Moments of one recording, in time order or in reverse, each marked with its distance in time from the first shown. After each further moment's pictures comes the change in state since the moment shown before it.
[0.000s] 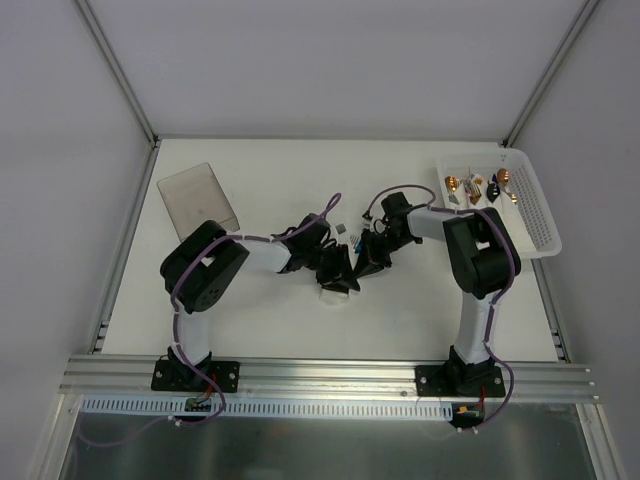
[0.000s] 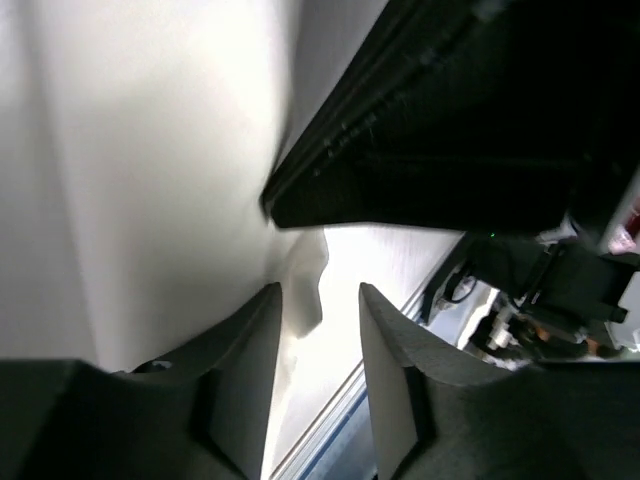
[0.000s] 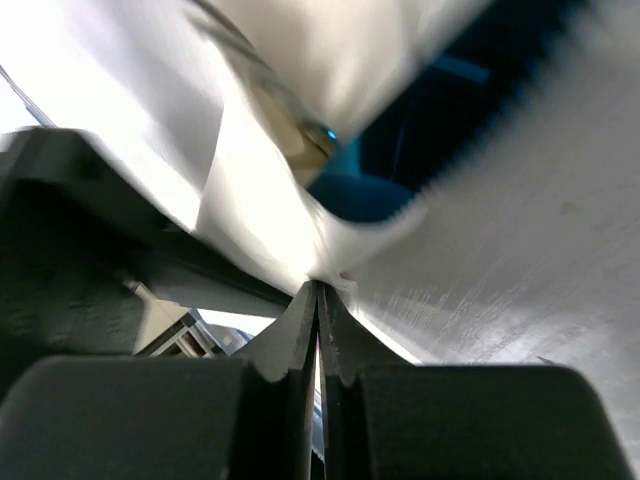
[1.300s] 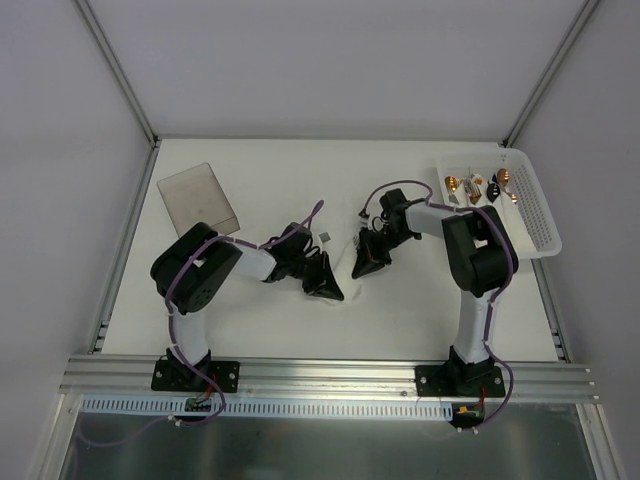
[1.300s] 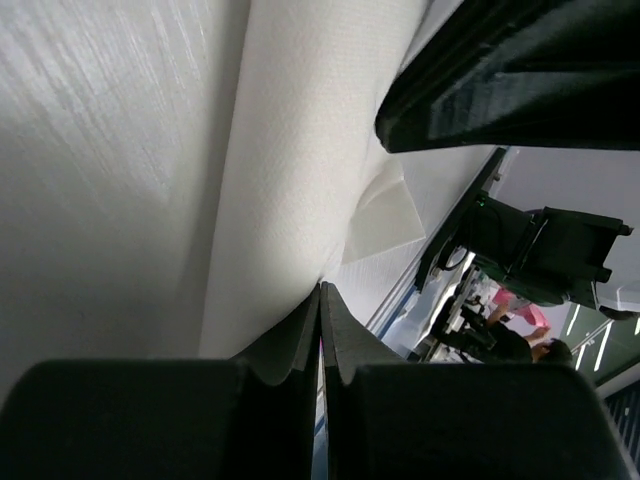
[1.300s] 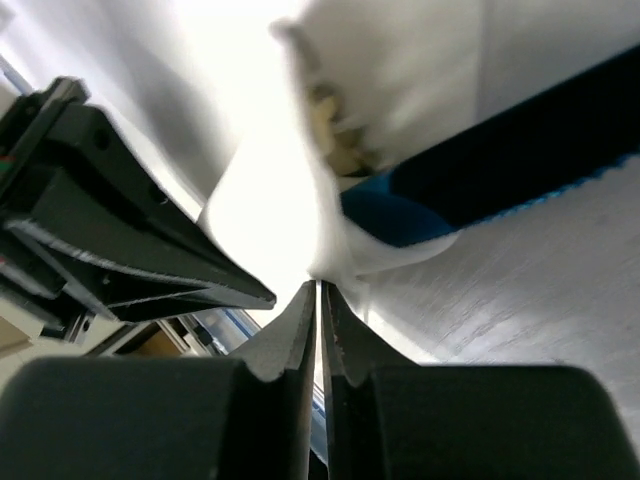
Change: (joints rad) left arm 0.053 -0.073 -0.187 0.087 0.038 -0.019; right arm 0.008 0.032 0.067 -0.108 -0.013 -0.093
